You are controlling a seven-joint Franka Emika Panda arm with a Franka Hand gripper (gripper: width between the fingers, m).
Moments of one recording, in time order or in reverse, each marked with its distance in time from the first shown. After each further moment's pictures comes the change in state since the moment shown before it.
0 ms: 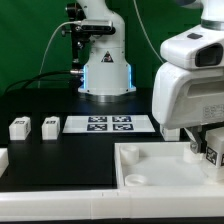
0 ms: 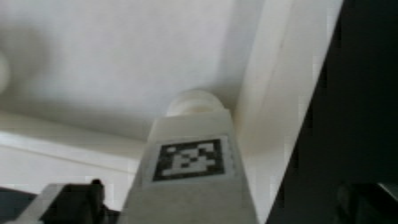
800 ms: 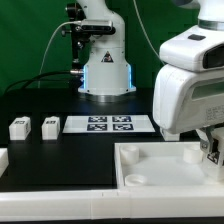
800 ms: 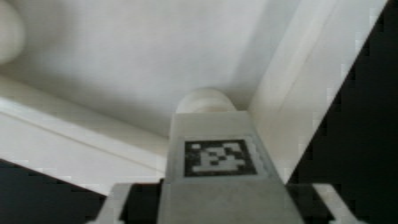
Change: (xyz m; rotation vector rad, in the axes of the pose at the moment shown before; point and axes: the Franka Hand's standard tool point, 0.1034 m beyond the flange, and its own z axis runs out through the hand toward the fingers) arm 0.000 0.003 0.000 -0.004 0.000 -0.062
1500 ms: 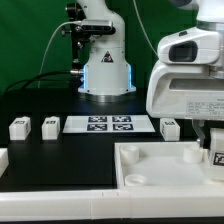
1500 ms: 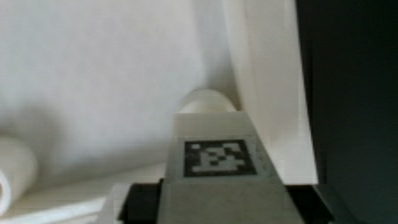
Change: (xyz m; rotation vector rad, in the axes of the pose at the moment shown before) arm 0.001 0.000 0.001 0.009 0.010 0.705
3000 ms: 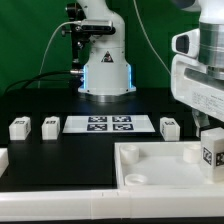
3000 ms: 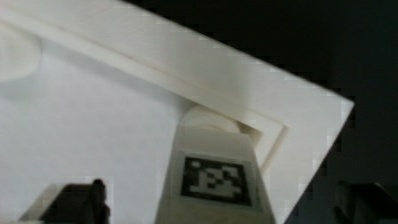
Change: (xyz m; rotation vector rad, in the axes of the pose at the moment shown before) arm -0.004 -0.005 0.002 0.003 -0.006 0.748
